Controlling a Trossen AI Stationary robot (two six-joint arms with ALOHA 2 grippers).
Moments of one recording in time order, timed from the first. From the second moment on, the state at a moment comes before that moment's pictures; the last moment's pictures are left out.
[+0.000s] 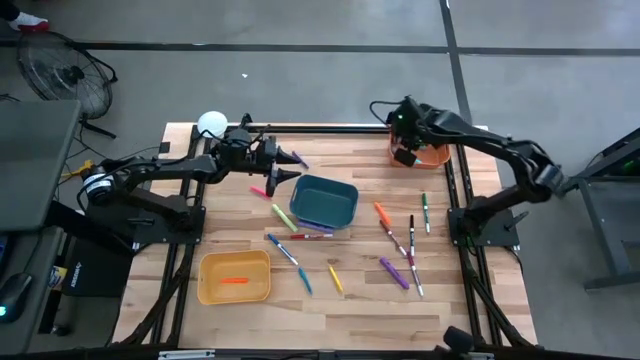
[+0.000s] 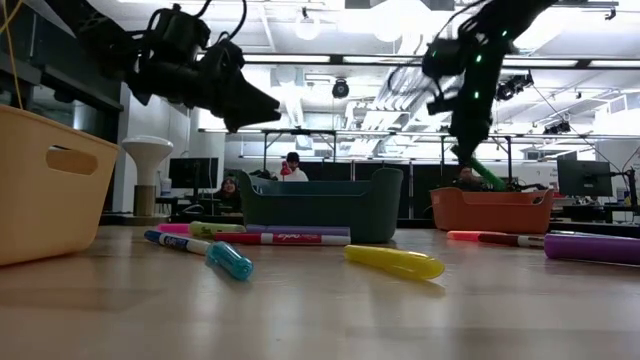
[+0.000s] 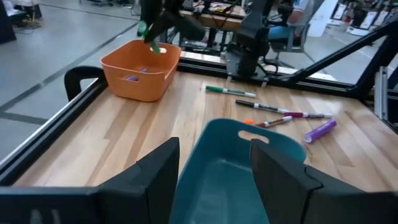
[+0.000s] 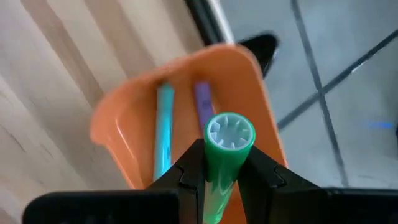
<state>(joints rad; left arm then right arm) 0.52 1.28 0.56 0.52 0.48 0.00 -0.75 1.44 1.06 -0.78 0.36 -0.36</state>
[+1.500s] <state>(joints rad) 0.52 1.15 0.56 0.33 0.41 0.09 -0.73 1.57 1.34 -0.80 0.13 -0.22</state>
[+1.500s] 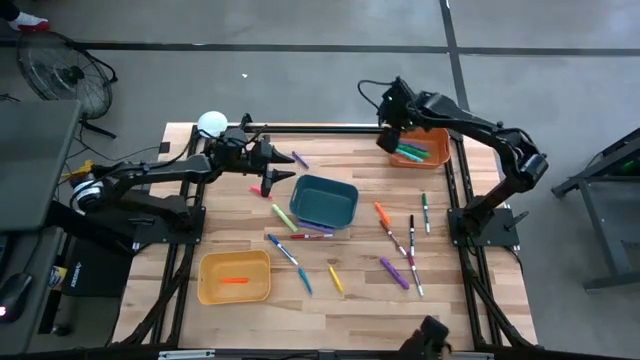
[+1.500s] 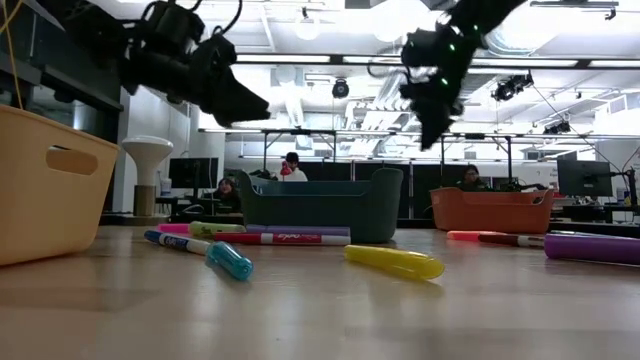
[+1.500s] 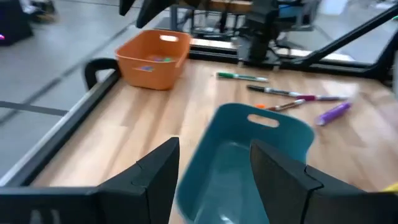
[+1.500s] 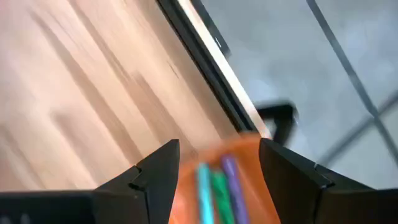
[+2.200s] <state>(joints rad) 0.53 1.05 0.56 0.07 0.13 0.39 -0.56 1.94 1.86 -0.92 0.10 -0.10</state>
